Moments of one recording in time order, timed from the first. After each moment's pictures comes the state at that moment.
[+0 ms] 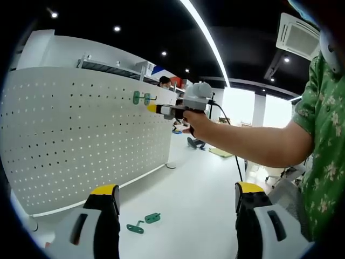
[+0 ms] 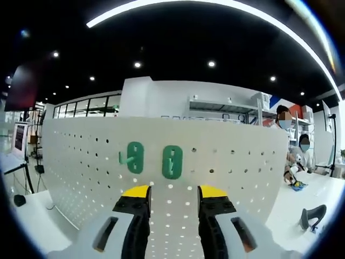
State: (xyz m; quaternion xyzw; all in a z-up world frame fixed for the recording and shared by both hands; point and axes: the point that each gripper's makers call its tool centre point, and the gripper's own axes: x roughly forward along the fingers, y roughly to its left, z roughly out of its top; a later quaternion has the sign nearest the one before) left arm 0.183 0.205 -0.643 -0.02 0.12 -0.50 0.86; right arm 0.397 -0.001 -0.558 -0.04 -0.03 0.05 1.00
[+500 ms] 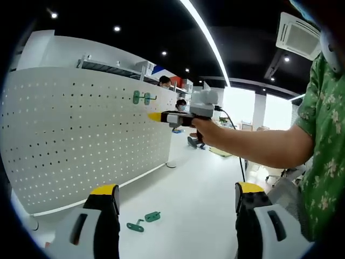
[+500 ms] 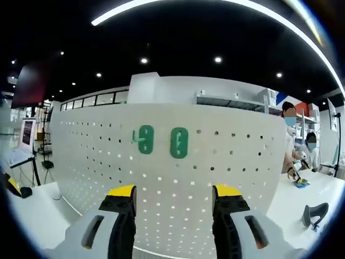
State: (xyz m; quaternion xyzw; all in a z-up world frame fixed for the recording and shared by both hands) left arm 0.179 0.207 -0.644 -0.02 0.12 -0.50 0.86; right arm 0.372 0.004 -0.581 -0.05 -0.01 0.09 0.99
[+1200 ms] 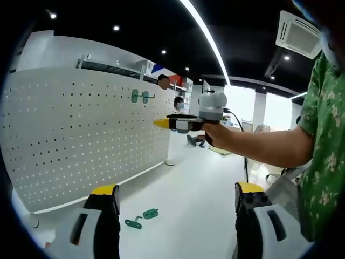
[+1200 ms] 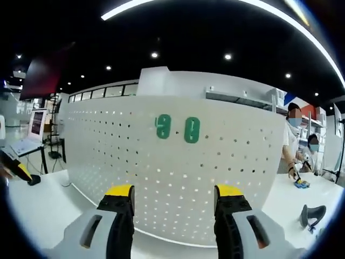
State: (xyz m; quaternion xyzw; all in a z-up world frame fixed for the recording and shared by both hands) left arm 0.168 0.207 -0.647 -0.01 0.13 -0.50 0.86; right arm 0.335 0.013 -0.603 -0.08 0.01 0.12 0.99
